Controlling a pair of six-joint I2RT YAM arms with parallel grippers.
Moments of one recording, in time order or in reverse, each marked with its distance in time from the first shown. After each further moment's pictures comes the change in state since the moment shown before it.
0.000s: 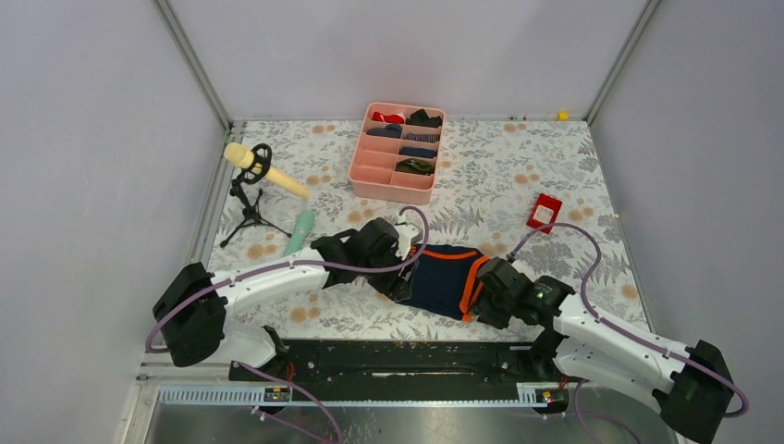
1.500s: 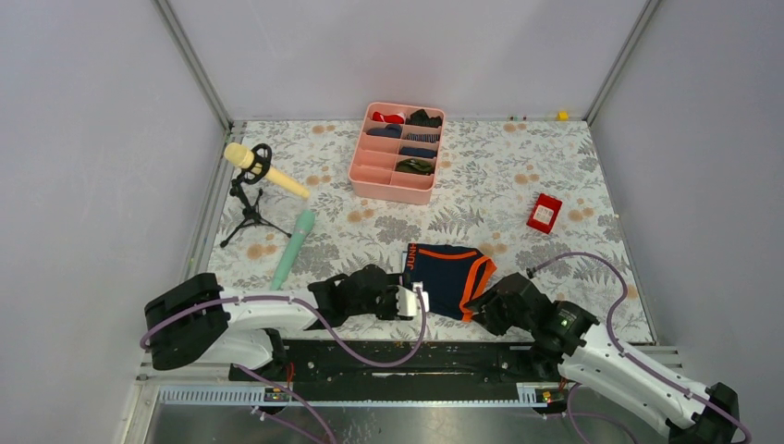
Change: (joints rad) left arm -0.190 -0.094 -0.446 0.668 -0.141 0.864; right arm 0.001 -0.334 -0.183 0.082 -0.009 0.352
